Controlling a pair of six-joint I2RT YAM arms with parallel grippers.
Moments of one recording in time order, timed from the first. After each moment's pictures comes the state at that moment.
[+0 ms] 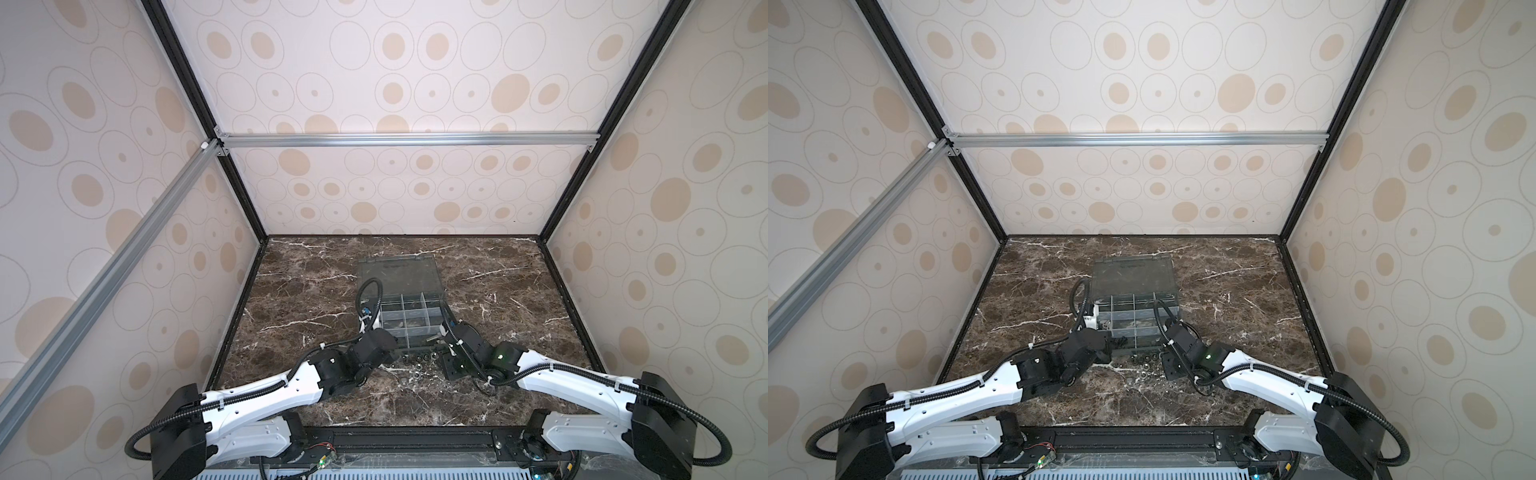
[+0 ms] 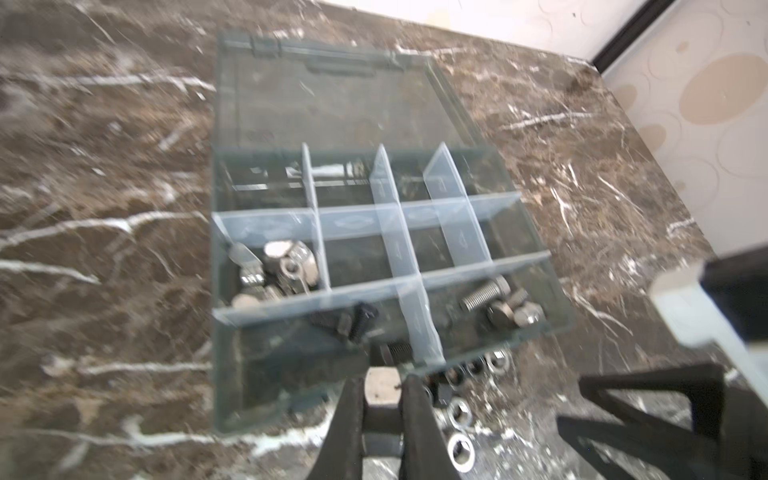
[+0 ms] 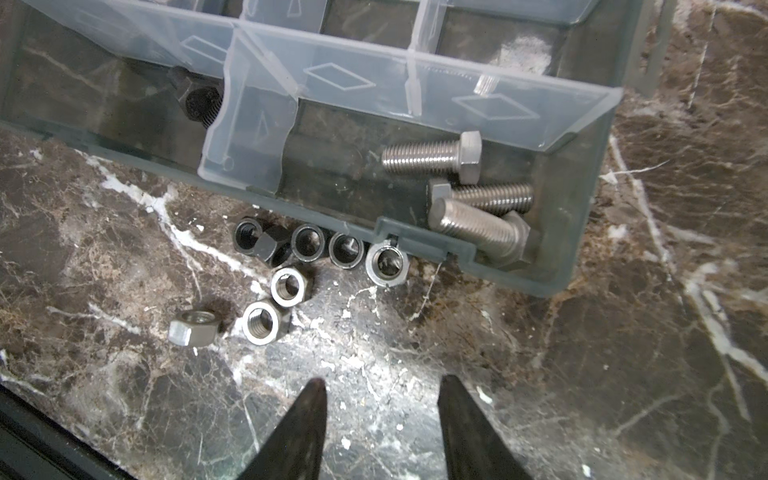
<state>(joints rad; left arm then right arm) -0.99 1.11 0.71 -0.31 -0.53 -0.73 0.87 1.19 0.65 -0.49 0.11 0.54</state>
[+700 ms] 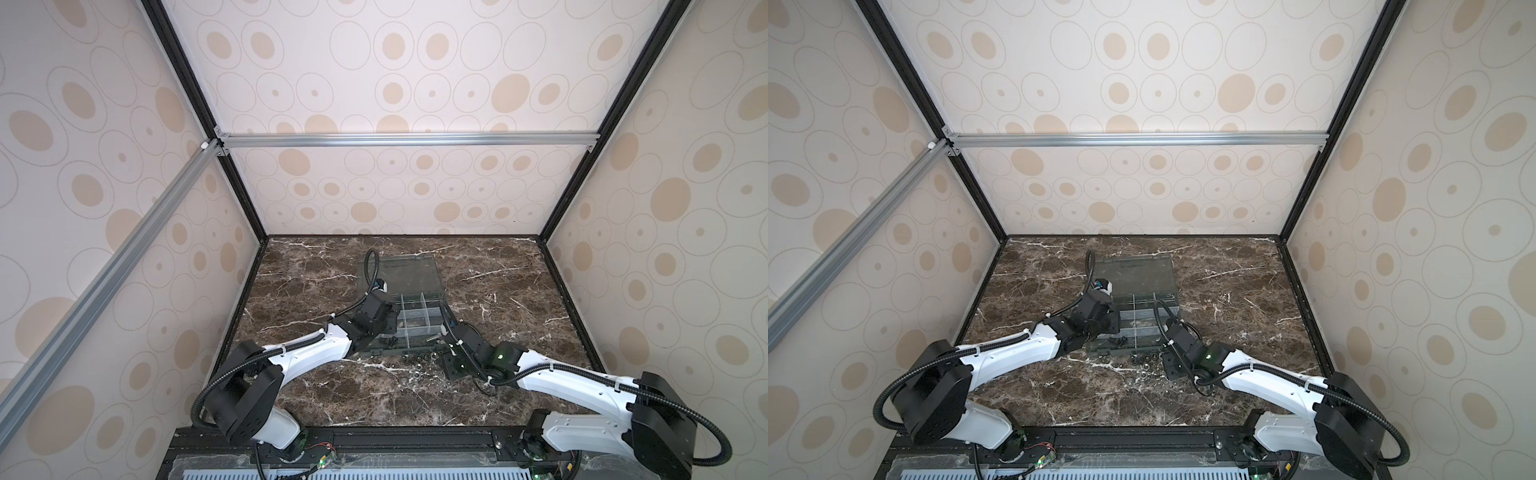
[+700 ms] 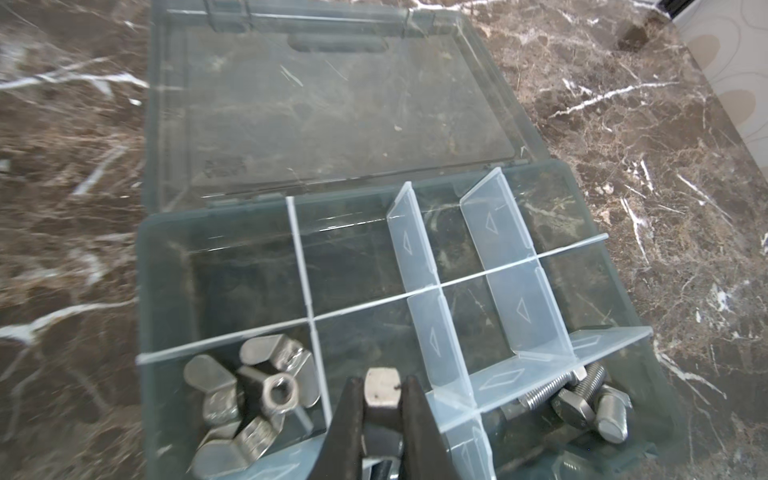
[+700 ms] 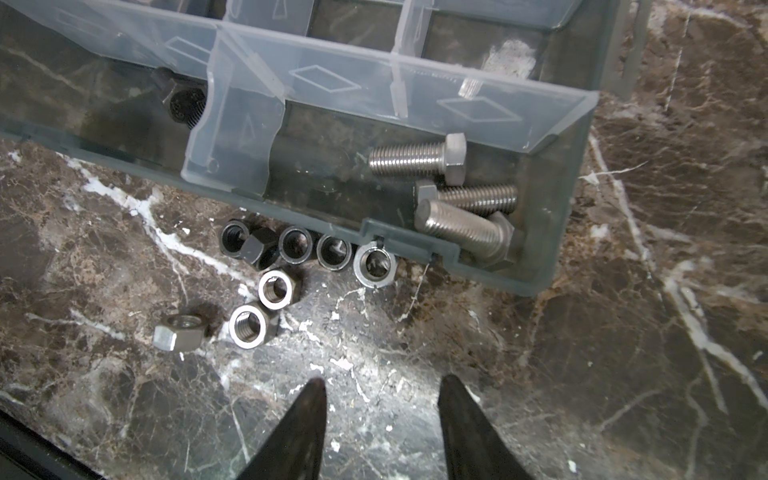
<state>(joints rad) -0.71 1.51 0.86 -0.11 -0.21 -0.55 0.87 1.19 0.65 -0.50 0.14 0.53</state>
